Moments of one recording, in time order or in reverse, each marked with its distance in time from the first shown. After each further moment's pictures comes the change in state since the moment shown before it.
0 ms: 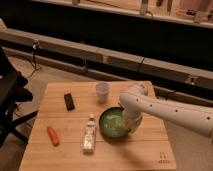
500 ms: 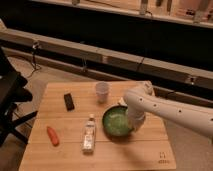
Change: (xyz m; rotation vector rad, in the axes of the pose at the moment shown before) arm -0.012 -0.016 -0.002 0.004 0.002 0.008
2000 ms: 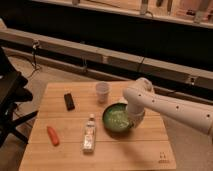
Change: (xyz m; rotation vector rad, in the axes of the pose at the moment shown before) arm 0.026 0.005 -0.003 -0.002 0.008 0.011
